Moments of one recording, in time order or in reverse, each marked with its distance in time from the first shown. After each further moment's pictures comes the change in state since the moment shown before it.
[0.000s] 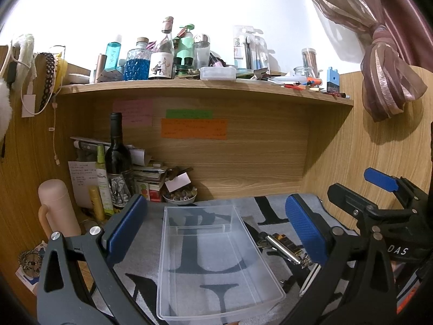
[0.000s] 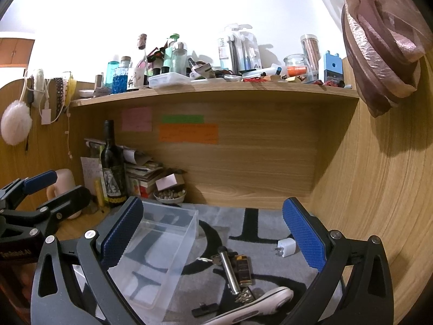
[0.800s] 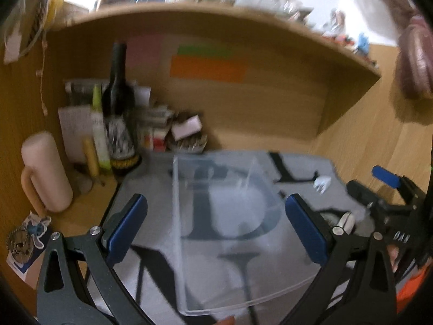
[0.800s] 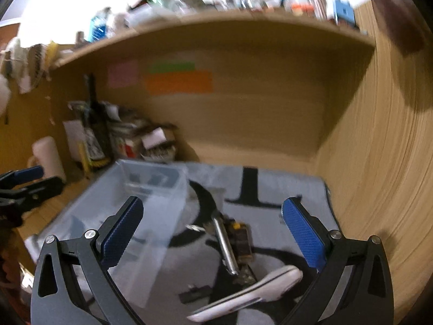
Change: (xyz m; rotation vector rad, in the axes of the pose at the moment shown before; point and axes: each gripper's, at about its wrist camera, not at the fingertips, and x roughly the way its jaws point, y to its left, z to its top) left arm 0.067 0.055 -0.031 -0.074 0.313 -0.023; right arm 0.062 -0.019 -0.041 0.017 0.237 -0.026
